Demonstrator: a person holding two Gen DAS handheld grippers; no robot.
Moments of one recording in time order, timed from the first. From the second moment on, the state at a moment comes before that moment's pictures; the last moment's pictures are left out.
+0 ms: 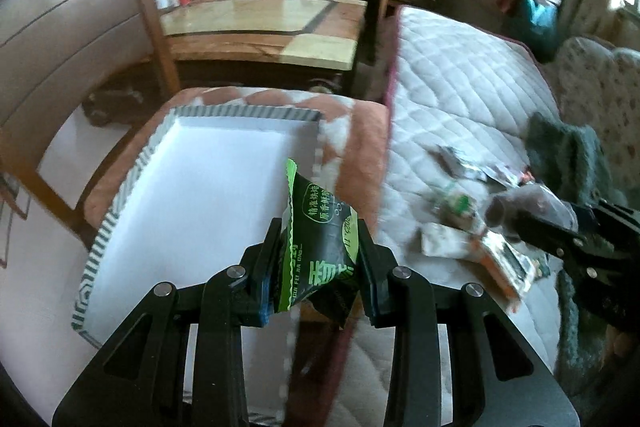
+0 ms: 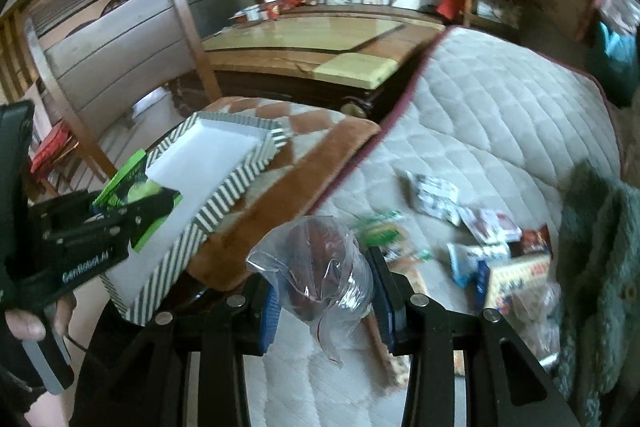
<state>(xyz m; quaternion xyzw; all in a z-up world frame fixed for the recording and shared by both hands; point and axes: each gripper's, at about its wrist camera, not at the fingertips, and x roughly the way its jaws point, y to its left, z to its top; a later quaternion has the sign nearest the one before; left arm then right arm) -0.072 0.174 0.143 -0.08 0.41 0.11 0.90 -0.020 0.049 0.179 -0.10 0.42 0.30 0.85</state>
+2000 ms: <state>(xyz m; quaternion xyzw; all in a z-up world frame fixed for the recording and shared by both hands) -0.068 0.301 0.077 -0.17 0.47 0.18 0.85 0.031 0.107 0.086 -0.10 0.53 0.34 0.77</state>
